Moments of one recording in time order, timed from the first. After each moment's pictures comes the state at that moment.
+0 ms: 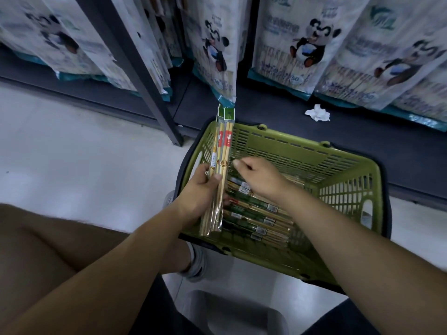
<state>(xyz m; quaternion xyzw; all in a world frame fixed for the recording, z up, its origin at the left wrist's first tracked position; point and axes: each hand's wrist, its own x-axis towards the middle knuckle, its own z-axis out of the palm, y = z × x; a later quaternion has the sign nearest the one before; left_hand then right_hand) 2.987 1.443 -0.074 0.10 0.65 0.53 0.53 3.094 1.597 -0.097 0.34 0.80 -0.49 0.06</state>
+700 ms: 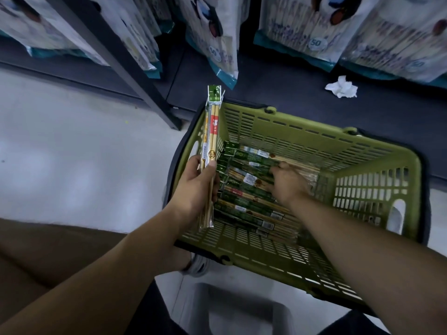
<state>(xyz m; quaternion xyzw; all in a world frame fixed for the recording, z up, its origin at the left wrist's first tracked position) 2.979 1.447 -0.113 0.07 0.69 0.53 0.49 3.145 1.624 -0.220 0.39 0.86 -0.23 0.23</state>
